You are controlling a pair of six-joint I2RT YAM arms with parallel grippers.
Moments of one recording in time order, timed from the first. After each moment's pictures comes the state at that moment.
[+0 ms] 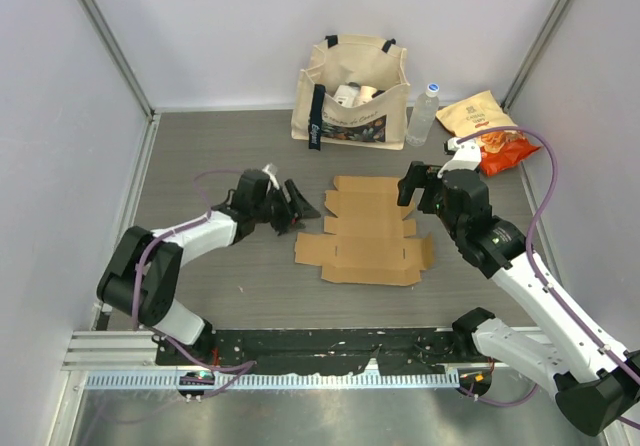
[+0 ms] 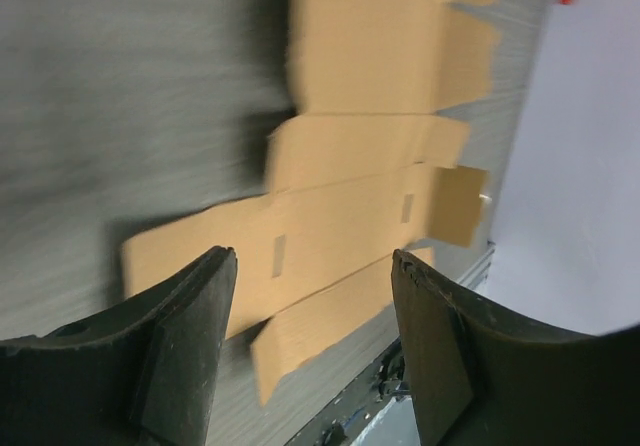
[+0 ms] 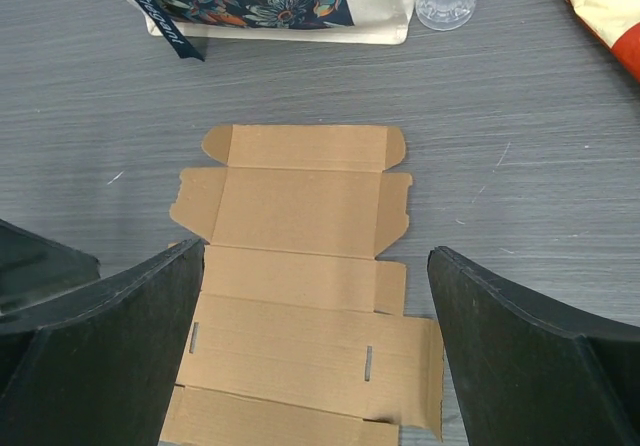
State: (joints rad) left arm -0.45 1.51 0.83 0.06 0.41 -0.90; right arm 0.50 0.88 0.89 -0.40 0.35 0.37
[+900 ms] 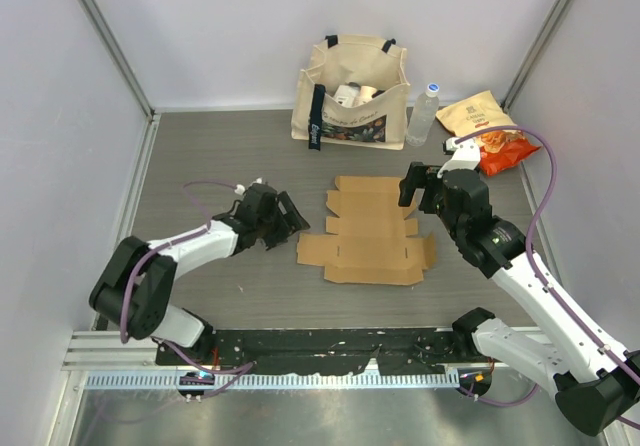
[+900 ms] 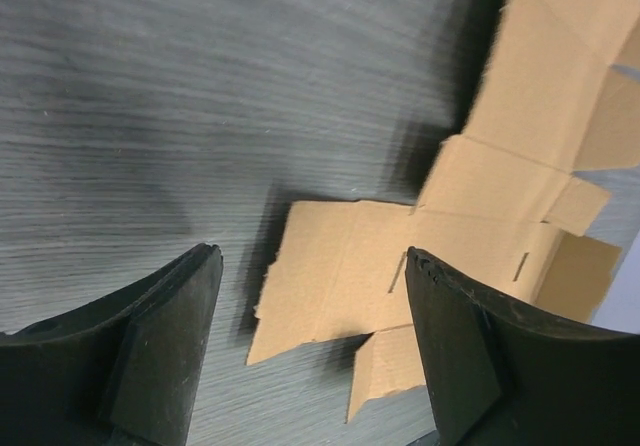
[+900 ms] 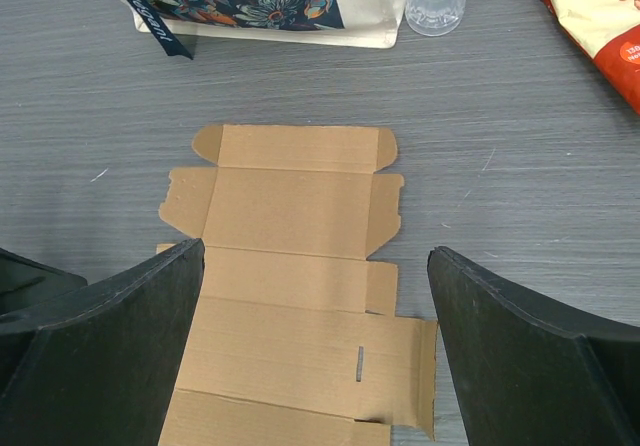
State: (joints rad) left arm -0.54 1.43 0.71 -0.08 0.03 -0.99; right arm 0.50 0.88 0.89 -0.40 0.36 0.33
